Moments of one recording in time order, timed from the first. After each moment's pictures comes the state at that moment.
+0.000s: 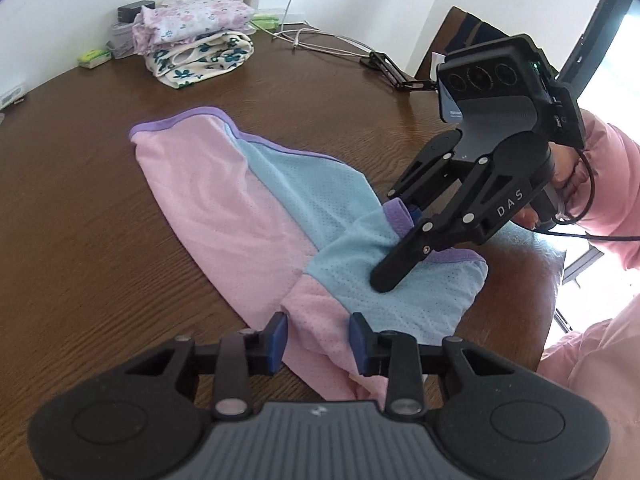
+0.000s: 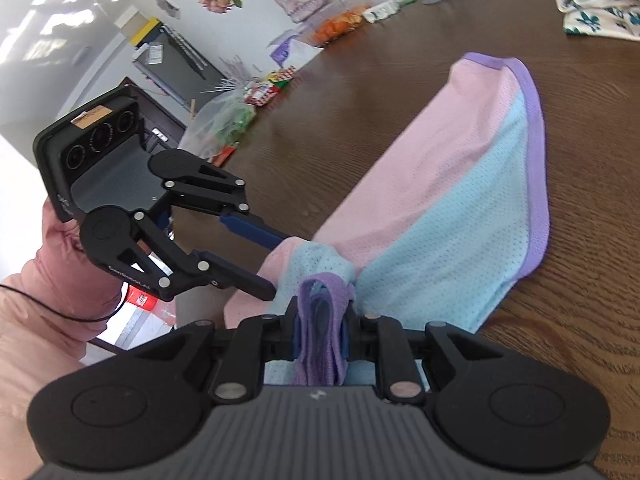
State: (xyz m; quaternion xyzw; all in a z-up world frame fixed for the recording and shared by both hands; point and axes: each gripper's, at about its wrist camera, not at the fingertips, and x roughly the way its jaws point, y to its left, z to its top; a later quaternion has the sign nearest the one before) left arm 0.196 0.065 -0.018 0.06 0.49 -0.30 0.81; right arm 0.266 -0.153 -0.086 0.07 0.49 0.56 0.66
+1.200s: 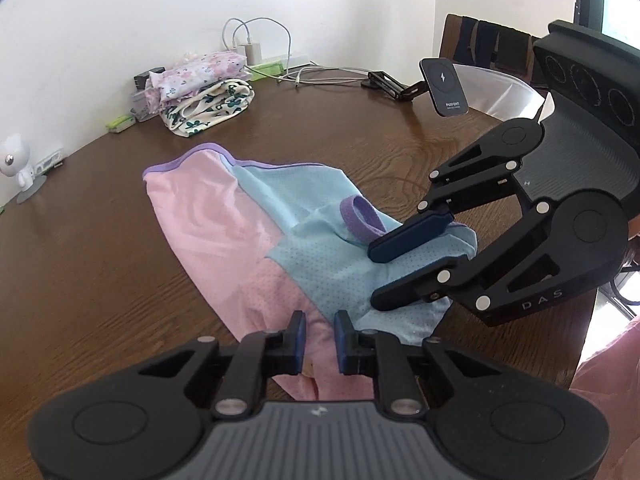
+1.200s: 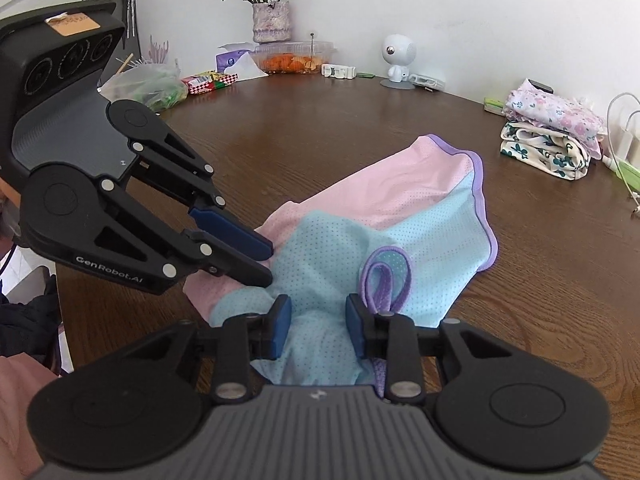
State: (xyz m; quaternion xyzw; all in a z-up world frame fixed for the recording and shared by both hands) left arm 0.119 0.022 -0.032 0.14 0.38 -0.24 0.88; right arm 0.125 -0.129 -0.067 -0.14 0.33 0.42 0.84
